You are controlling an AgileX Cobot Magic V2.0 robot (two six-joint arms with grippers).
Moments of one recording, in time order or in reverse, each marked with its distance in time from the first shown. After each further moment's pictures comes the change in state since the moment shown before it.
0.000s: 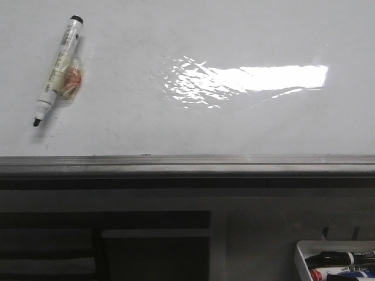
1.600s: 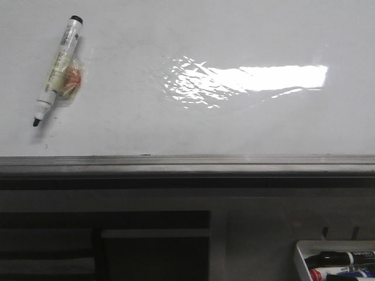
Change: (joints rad) left arm 0.000 0.000 0.000 0.026 -0.021 0.000; right arm 0.000 0.000 0.000 0.000 0.000 0.000
